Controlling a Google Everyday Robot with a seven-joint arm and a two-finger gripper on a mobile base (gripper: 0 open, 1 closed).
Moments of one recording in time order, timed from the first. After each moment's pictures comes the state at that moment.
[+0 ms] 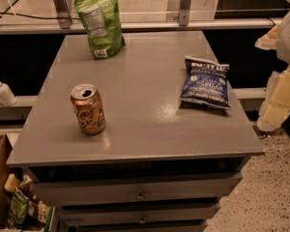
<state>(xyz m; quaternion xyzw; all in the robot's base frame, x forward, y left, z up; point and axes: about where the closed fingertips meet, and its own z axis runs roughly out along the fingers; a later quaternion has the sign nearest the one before) 0.438 -0.217 0.976 -0.60 0.78 -0.03 0.16</state>
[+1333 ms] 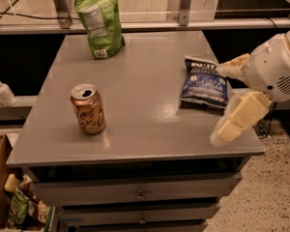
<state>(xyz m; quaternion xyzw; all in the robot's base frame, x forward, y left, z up) 0.431 -0.143 0.936 -0.57 0.76 0.16 0.27</state>
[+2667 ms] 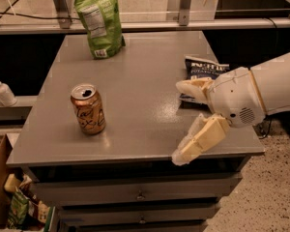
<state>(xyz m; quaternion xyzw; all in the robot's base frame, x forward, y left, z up) 0.411 -0.064 0.914 -0.57 0.67 0.30 0.36</state>
